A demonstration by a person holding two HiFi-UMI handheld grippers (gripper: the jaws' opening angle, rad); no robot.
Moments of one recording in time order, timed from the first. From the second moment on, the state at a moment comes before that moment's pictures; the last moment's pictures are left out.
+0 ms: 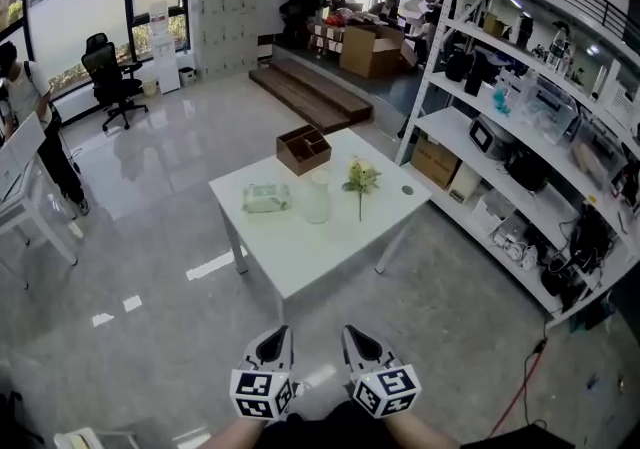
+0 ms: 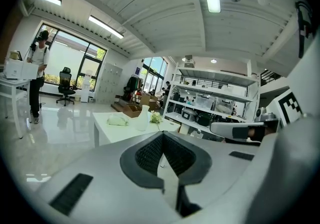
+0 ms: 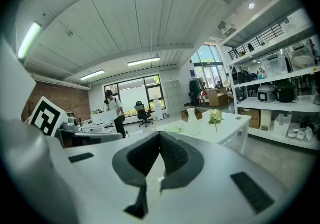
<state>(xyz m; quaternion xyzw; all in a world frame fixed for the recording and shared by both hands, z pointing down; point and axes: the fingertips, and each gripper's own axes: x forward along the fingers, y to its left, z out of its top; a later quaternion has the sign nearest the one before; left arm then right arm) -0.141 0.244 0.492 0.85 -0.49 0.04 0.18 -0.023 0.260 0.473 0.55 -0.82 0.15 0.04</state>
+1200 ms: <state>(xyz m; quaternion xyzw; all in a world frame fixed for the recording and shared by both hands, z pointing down) -0.021 -0.049 0.470 0.82 -0.55 0.05 0.16 0.094 -0.043 0.467 0.47 -0.87 0.16 0.03</state>
